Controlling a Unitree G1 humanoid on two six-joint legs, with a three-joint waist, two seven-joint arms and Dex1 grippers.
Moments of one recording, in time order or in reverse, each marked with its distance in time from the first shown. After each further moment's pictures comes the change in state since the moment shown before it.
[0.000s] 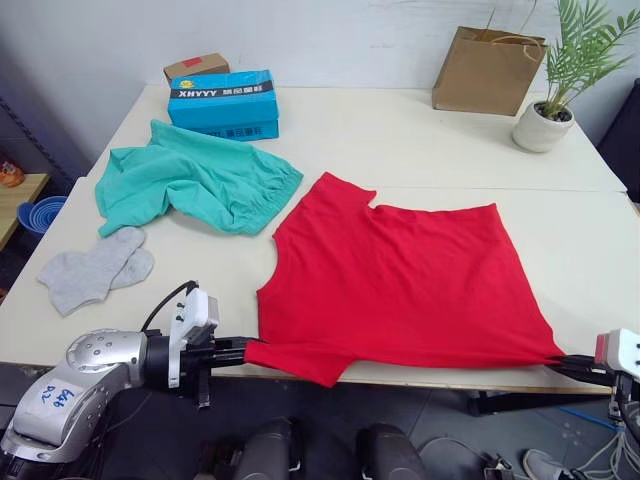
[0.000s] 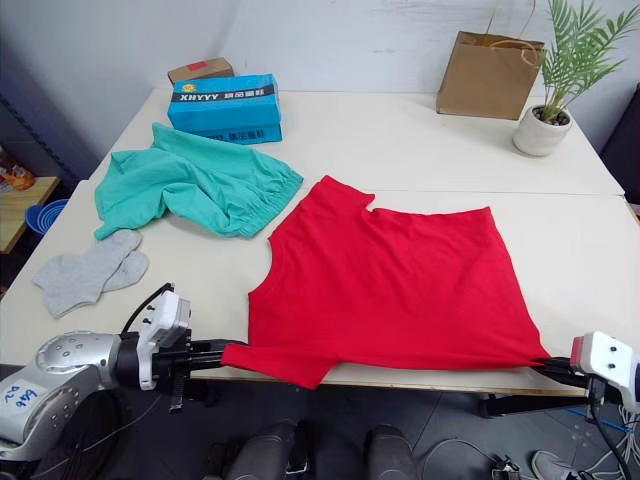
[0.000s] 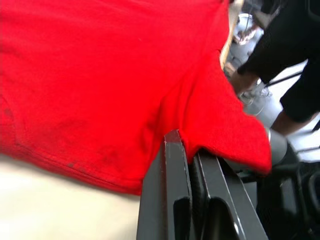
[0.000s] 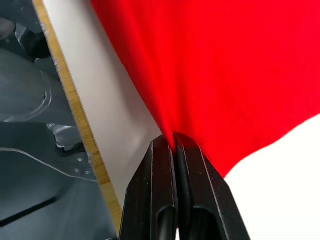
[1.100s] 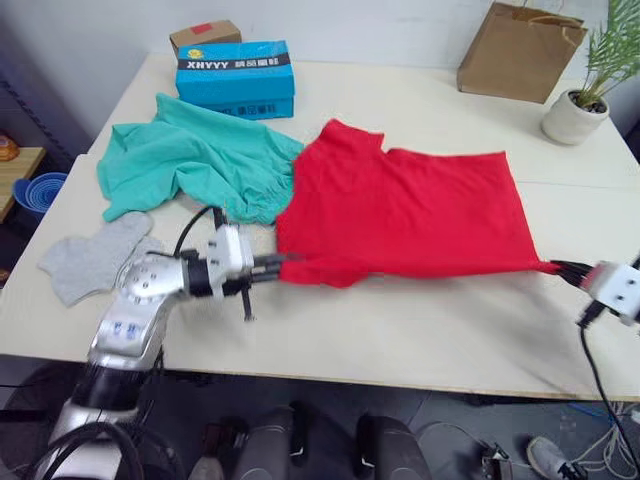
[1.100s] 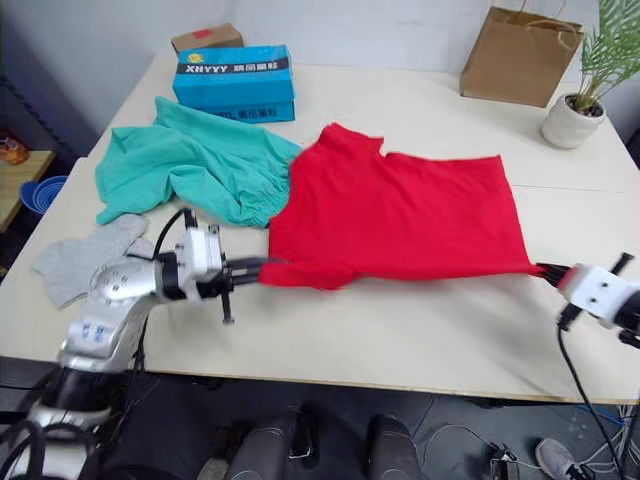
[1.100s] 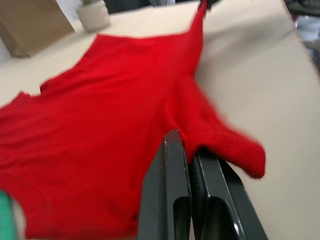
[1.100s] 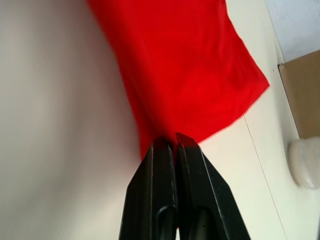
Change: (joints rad) left arm -0.282 -0.143 -0.154 0.200 0.326 -0.478 -0.027; right arm -0.309 0.035 0.040 0.306 -0.190 -0.477 -0.423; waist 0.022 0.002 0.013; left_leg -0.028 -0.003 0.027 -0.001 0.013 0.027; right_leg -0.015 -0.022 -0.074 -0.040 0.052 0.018
